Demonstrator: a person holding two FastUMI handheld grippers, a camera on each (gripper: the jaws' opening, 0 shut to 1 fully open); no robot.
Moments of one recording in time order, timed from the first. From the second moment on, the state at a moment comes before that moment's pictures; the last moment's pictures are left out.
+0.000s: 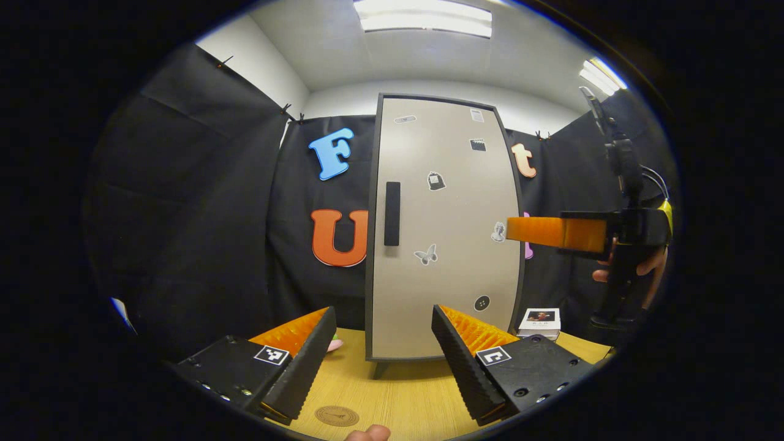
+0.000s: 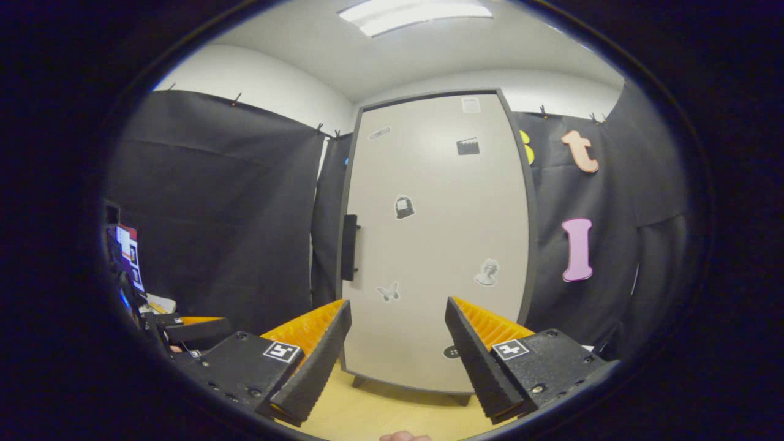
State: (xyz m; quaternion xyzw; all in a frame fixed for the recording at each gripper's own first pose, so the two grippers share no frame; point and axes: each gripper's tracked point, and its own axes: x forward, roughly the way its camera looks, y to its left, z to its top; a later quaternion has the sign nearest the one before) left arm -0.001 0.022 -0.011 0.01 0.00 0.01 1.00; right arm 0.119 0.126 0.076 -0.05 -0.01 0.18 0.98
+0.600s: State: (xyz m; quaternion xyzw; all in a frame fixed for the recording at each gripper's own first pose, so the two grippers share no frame) left arm -0.015 0.041 -0.015 0.04 0.01 0.02 1.00; right arm 0.249 0.234 0.102 -0.04 0.01 0.25 0.97
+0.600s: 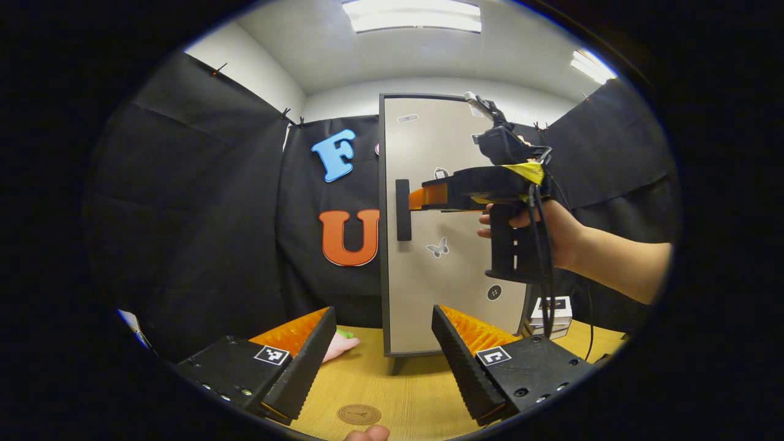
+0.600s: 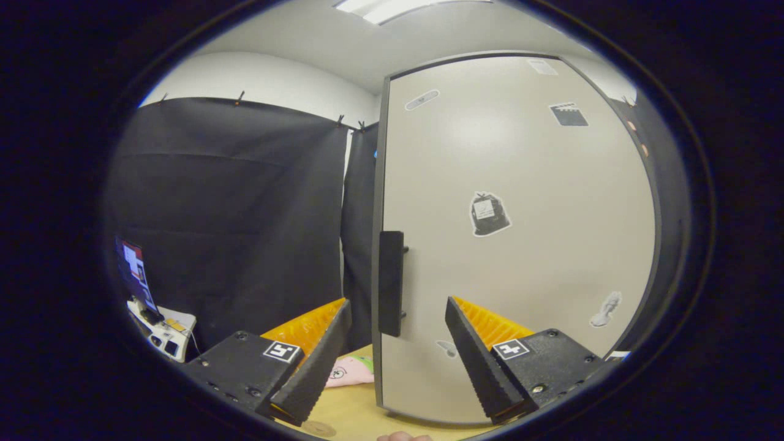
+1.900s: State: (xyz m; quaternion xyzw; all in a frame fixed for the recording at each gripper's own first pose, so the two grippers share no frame) left arm -0.022 0.088 -0.017 0.01 0.01 0.06 1.00; right arm 0.316 0.261 0.087 -0.06 0.02 0.17 0.98
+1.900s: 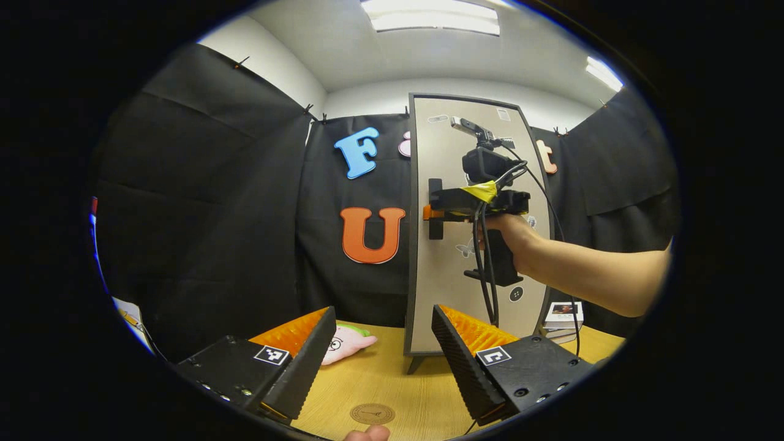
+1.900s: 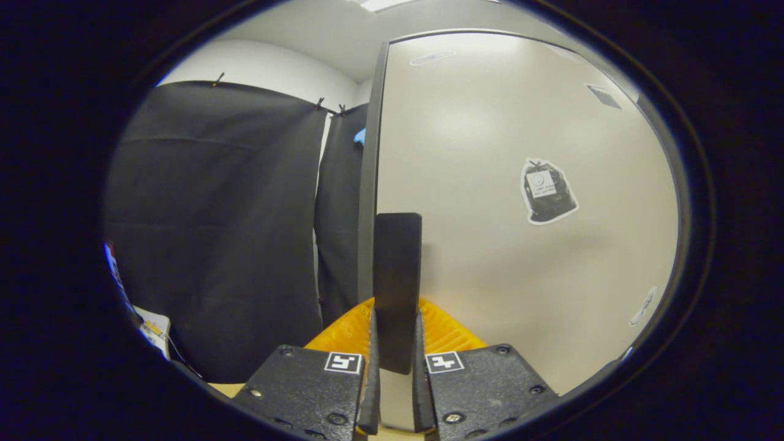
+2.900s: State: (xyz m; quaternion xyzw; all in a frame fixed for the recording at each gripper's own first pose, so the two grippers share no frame) left arm -0.048 0.086 -0.015 0.02 0.01 0.07 1.00; right arm 0.258 0.252 0.090 -0.02 0.04 0.26 0.97
